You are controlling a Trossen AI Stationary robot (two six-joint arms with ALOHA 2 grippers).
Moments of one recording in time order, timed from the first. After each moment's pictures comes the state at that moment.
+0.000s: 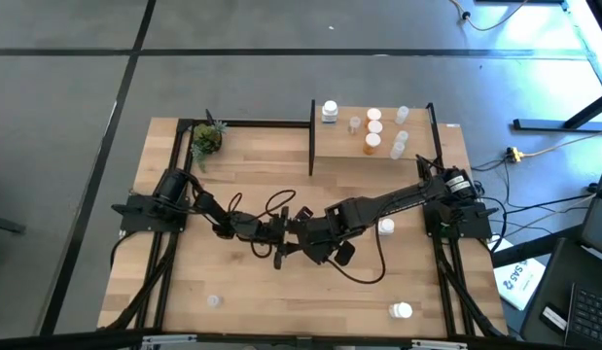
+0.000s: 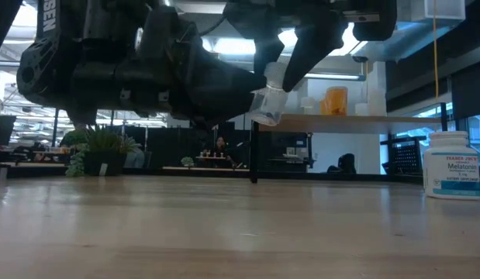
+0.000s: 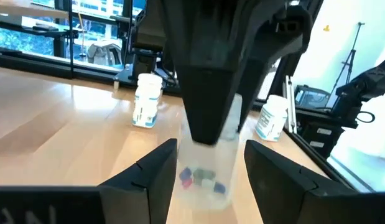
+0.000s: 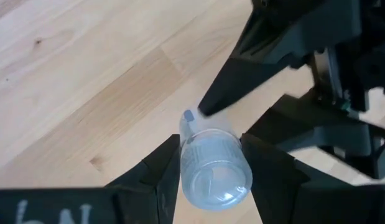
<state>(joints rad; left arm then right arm) -0.26 2.02 0.60 1.42 -0.19 -0.23 0.27 1.94 1.66 -0.93 0.09 -0.68</state>
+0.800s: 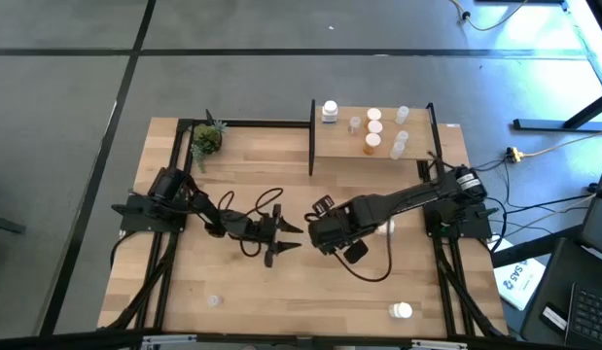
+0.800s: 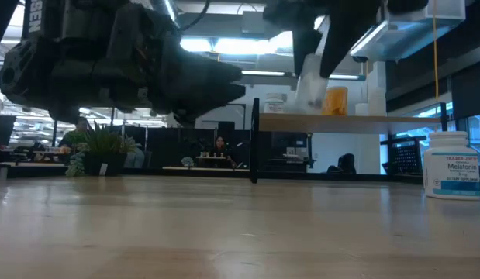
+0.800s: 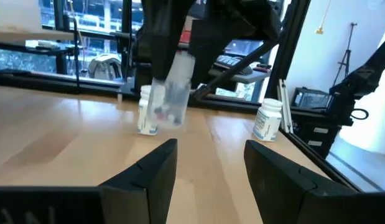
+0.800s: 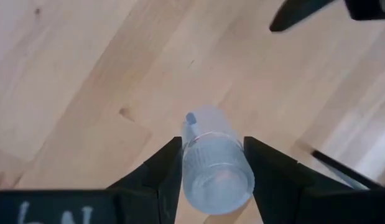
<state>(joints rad) -0.27 1.98 0.50 1.53 -0.20 -0.16 0.30 1.87 1.67 -1.16 0.20 -0.38</state>
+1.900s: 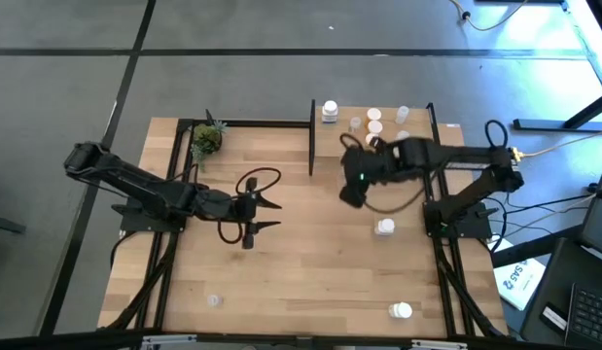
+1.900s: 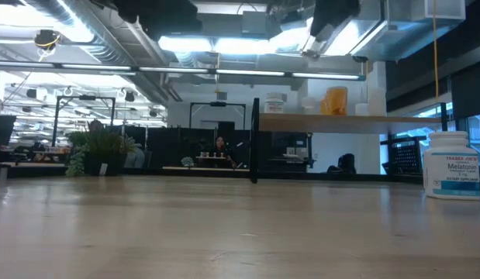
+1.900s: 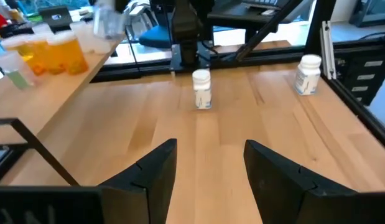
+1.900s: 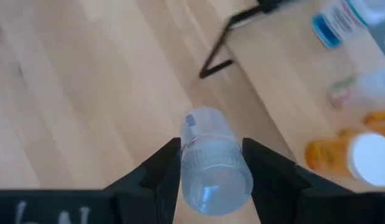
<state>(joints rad) -0.28 1.14 0.67 0.14 -0.34 -0.01 0.06 1.54 1.67 -1.27 0.38 0.45</state>
